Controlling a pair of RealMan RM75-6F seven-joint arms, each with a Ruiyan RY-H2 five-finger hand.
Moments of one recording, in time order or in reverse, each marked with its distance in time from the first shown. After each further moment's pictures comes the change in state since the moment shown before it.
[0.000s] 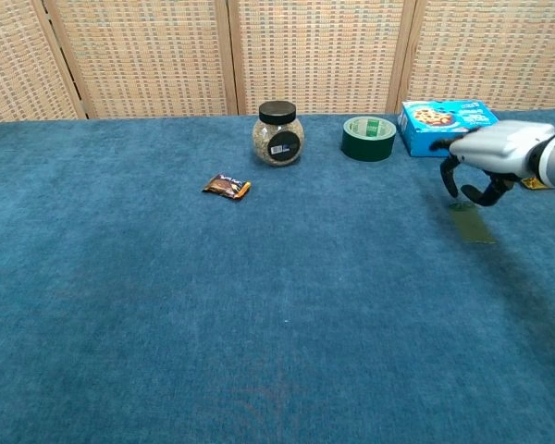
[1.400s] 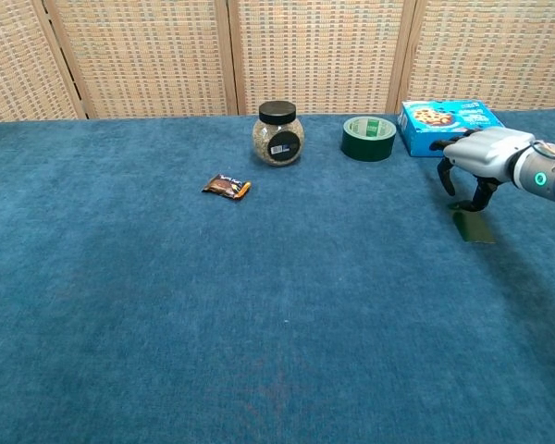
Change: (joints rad) left arm -0.009 0.002 -0.006 0.005 -0.023 -0.018 -0.008; right arm 0.048 -0.248 0.012 0.471 -0.111 -0.085 0.180
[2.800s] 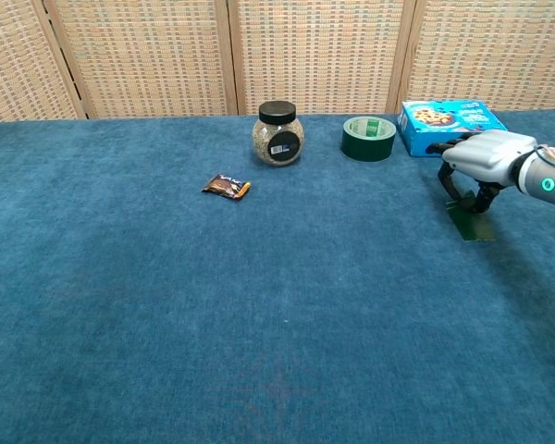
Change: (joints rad) left arm -0.007 -0.004 0.002 -0.001 -0.012 -0.010 0.013; right arm -0.024 0.018 -0.025 -0.017 -0.123 0.042 0.102
